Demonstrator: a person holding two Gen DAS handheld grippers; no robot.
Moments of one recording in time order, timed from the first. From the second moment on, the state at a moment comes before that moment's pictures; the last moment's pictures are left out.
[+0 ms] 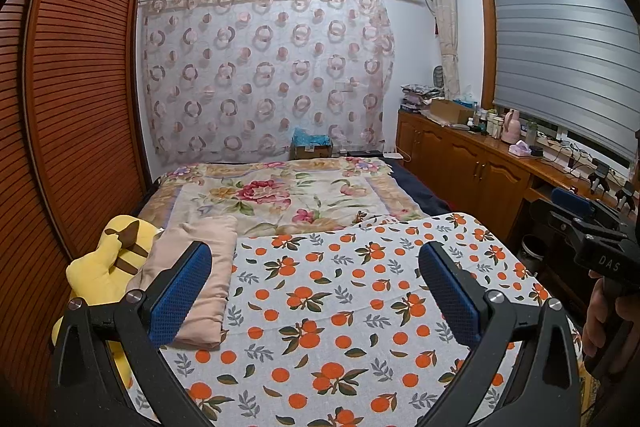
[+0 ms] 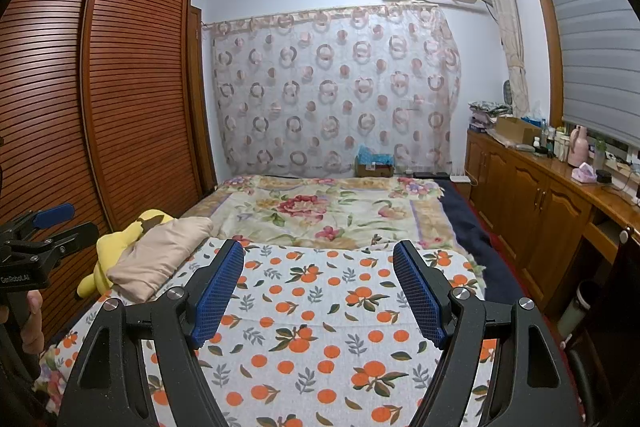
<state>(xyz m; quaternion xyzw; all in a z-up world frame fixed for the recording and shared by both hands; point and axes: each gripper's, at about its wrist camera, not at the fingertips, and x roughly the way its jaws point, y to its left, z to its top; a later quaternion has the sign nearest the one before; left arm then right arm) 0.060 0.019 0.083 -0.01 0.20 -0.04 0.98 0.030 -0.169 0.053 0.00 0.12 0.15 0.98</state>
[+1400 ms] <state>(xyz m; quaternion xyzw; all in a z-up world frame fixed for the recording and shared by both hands) 0.061 0.018 0.082 -0.01 0.20 -0.04 0.98 0.034 -0.178 0.052 0.00 0.12 0.15 0.98</state>
